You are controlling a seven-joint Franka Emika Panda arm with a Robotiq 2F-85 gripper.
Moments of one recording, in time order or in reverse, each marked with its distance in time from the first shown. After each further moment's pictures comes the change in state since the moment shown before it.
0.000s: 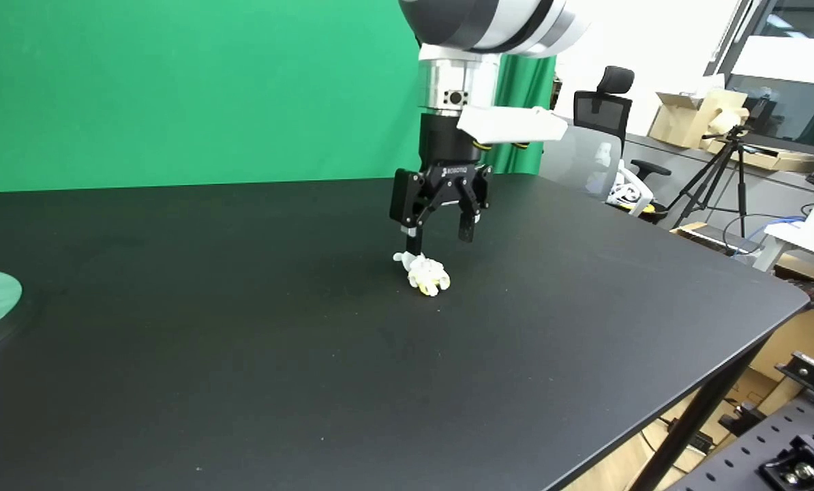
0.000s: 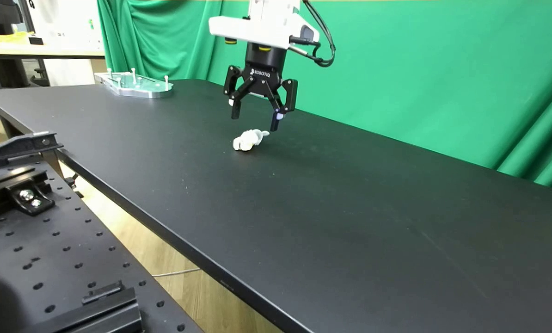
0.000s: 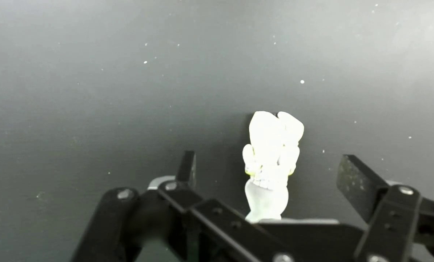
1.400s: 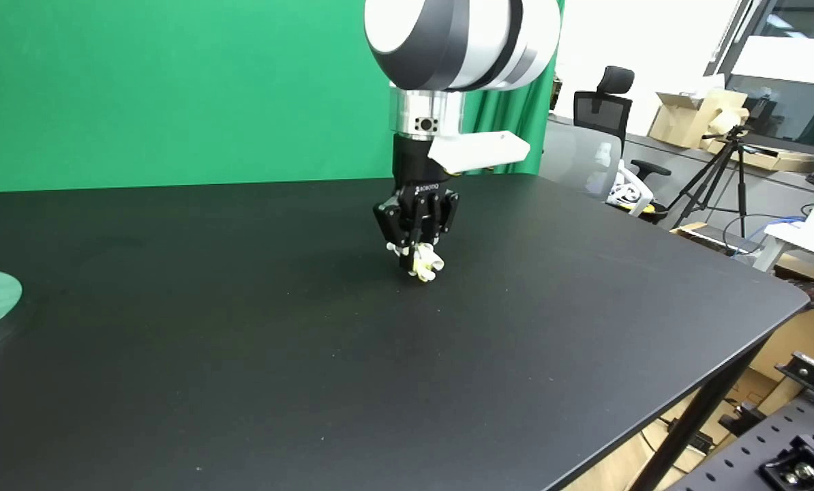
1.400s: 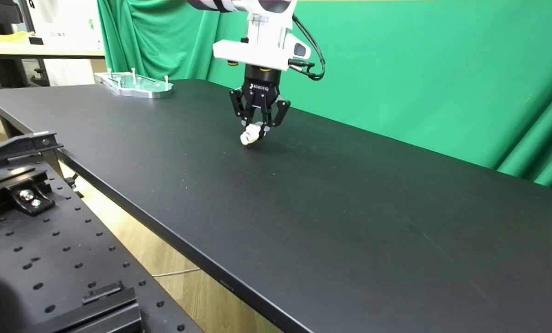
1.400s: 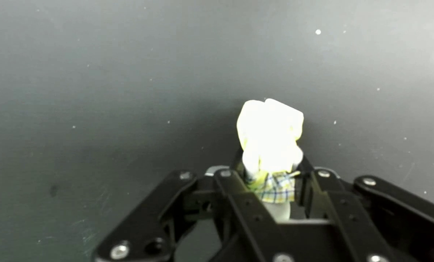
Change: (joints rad) arm 0.040 0.120 -0.009 0.084 -0.056 0.078 0.001
